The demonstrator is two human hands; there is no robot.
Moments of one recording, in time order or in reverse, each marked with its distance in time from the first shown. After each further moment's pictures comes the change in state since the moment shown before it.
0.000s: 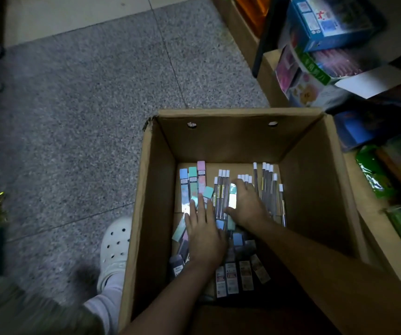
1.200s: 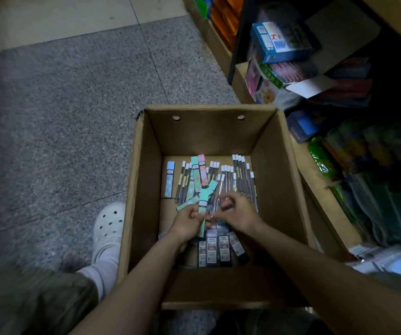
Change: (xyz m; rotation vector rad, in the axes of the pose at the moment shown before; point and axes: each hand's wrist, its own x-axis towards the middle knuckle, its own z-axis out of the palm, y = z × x) left_hand -0.040 0.000 -0.034 -1.120 -0.347 -0.304; right_hand -0.092 0.028 -0.026 0.575 -0.171 0.042
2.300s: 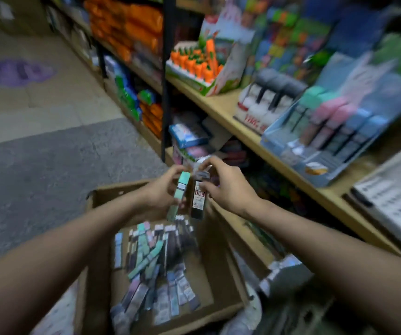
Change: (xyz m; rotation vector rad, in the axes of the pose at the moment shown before) left_hand -0.105 0.231 0.038 0.709 -0.436 0.777; right_hand -0.172 -0.177 -0.144 -0.487 0.596 -0.551
